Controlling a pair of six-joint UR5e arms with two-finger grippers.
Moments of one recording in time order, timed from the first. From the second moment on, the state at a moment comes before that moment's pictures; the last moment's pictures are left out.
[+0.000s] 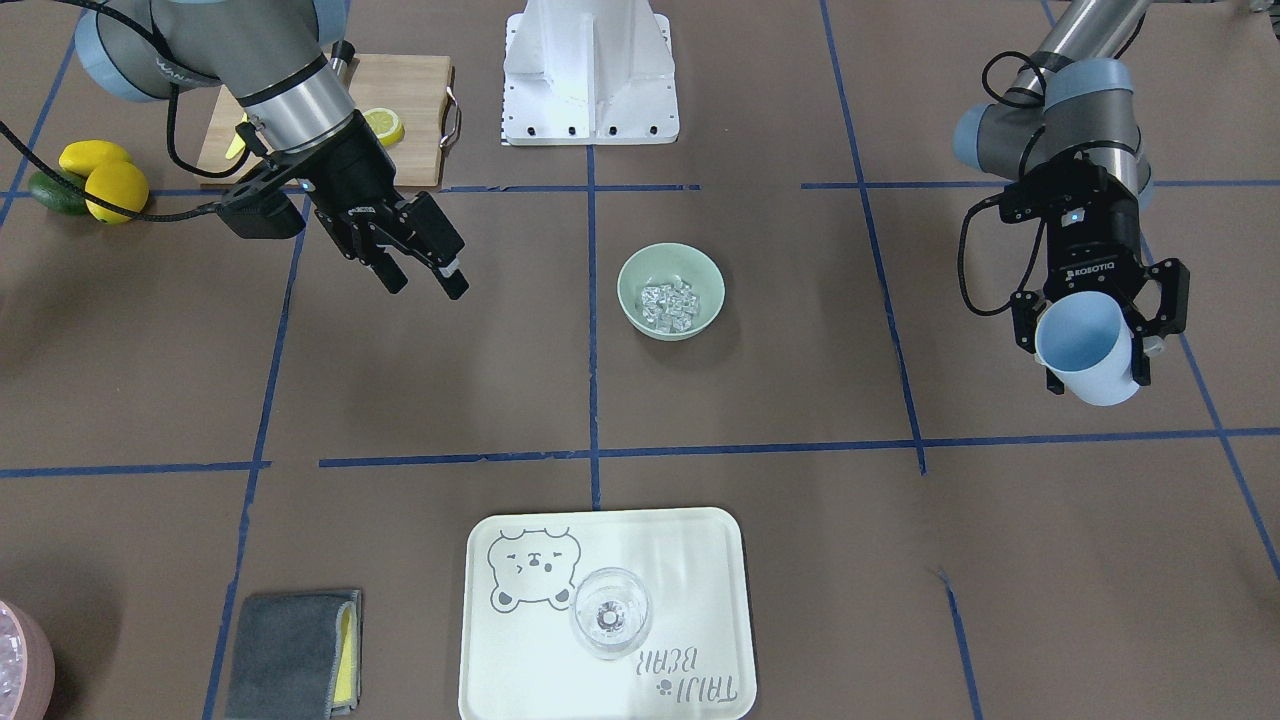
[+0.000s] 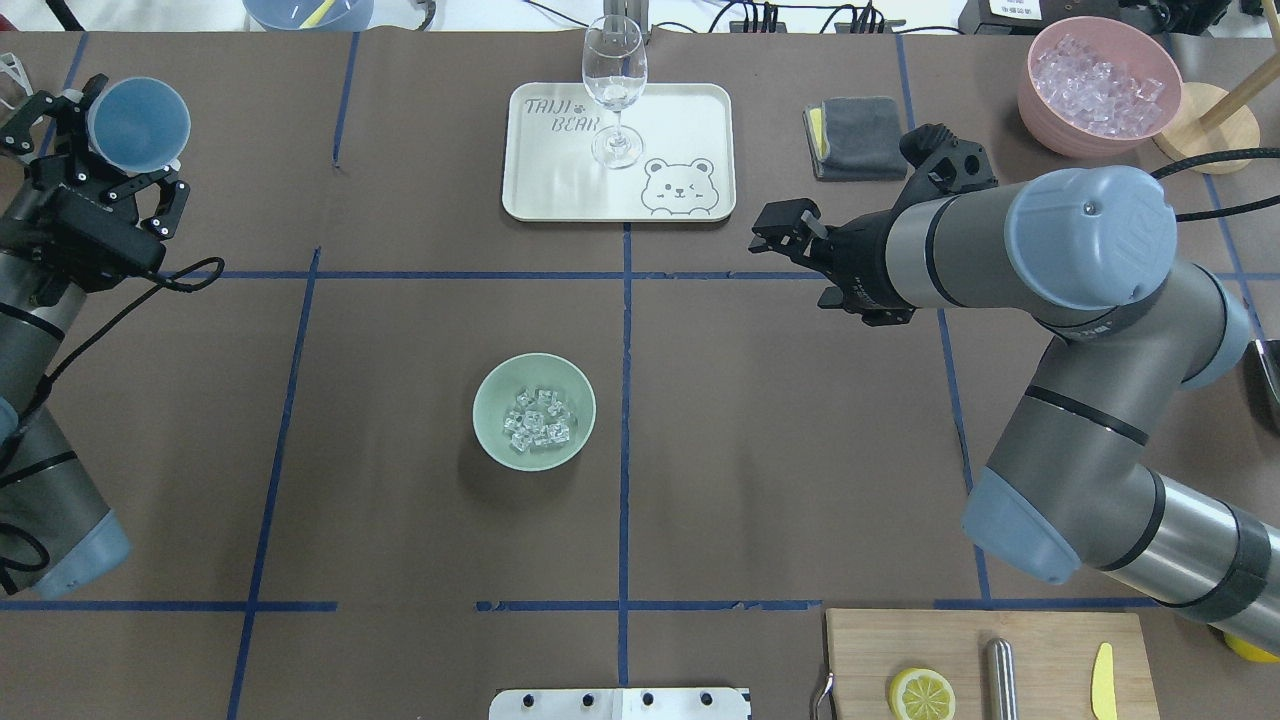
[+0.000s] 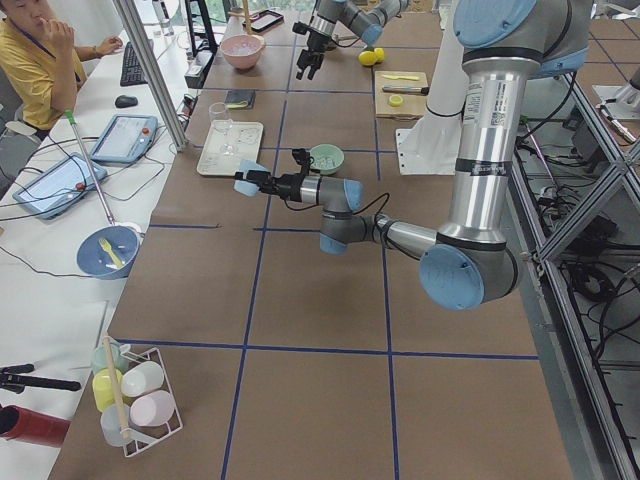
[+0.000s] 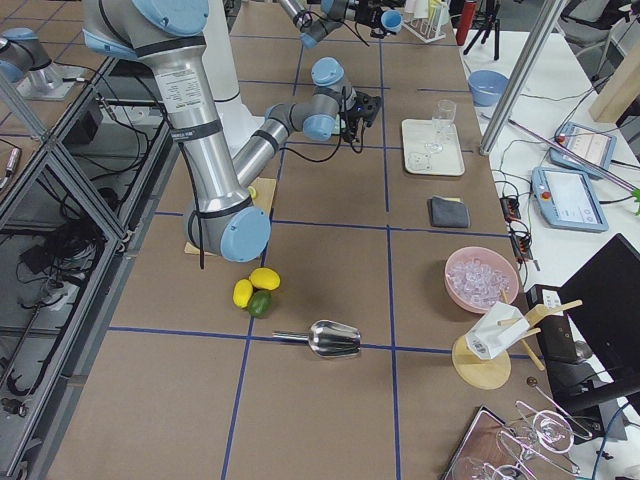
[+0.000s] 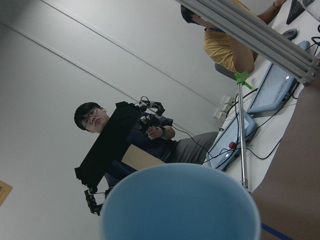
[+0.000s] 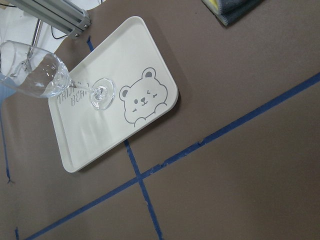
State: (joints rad) left arm -0.73 -1.65 -1.55 -3.11 -1.02 0.07; right arm 0.66 -1.20 1.97 -1.14 1.78 1.75
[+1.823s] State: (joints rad) left arm -0.36 -1.37 -1.47 -3.10 -0.74 -1.04; right arm 0.66 -1.22 1.99 -1.14 1.78 1.75
